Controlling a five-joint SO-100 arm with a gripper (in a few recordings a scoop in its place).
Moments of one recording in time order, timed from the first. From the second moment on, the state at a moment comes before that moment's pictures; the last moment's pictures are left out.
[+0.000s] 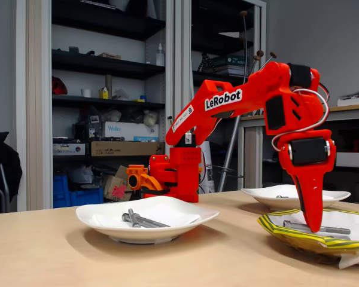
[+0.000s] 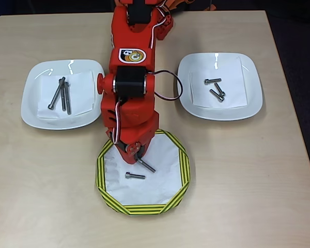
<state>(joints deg) 1.0 39.3 30.2 88.9 37.4</state>
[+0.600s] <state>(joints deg) 24.3 80.0 75.5 84.2 28.8</state>
